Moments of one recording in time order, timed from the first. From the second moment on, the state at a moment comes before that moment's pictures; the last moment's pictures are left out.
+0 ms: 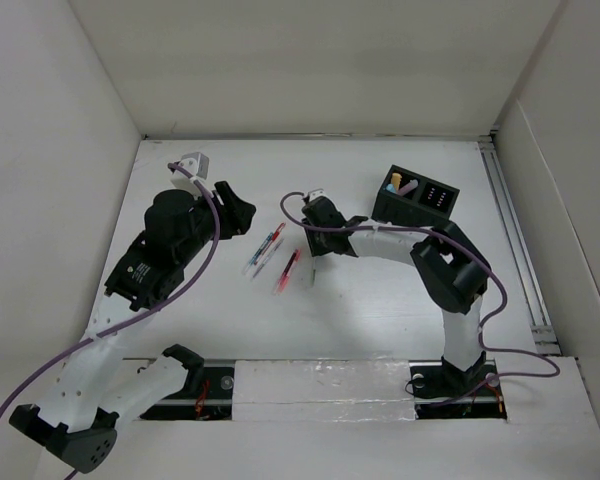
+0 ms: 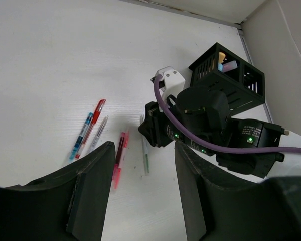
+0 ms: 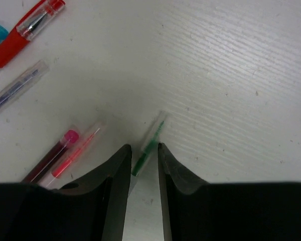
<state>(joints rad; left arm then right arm) -0.50 0.87 1.11 -0.56 -0.08 -0.52 0.76 1.97 1.29 -0.20 0.22 0.33</state>
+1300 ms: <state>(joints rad) -0.50 0.97 1.13 -0.52 -0.01 -0.52 -0.11 1.47 0.97 0.44 -0.34 0.09</state>
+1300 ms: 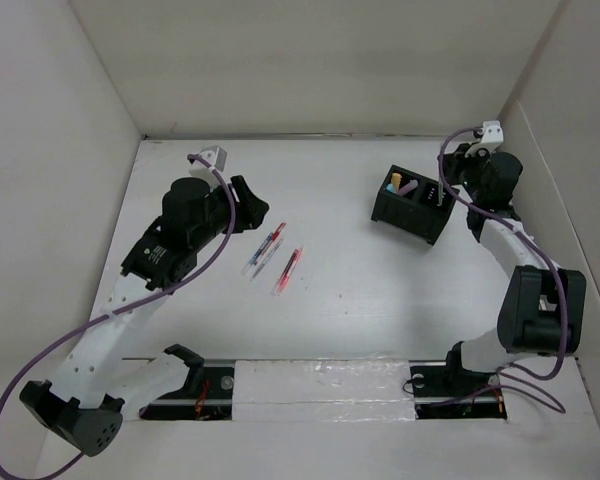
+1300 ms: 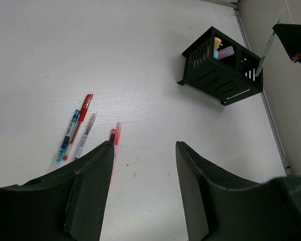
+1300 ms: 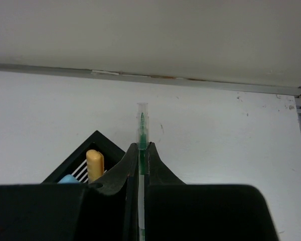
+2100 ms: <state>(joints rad) -0.50 0.99 1.13 -0.51 -0.01 -0.53 -0.15 1.48 0.86 0.52 -0.42 0.02</state>
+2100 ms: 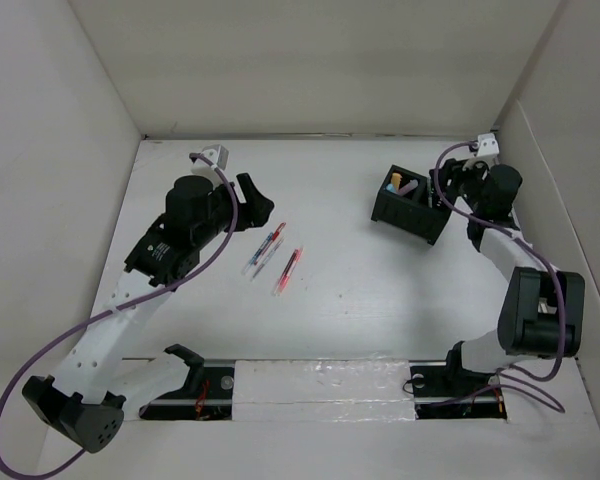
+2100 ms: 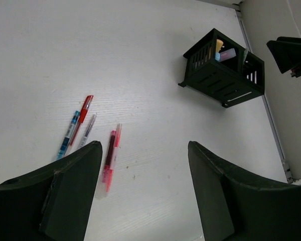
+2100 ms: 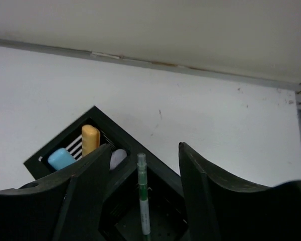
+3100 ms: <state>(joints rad) -0.50 0.72 1.01 -0.56 -0.11 -0.54 0.87 1.82 1.16 -0.02 0.17 0.27</state>
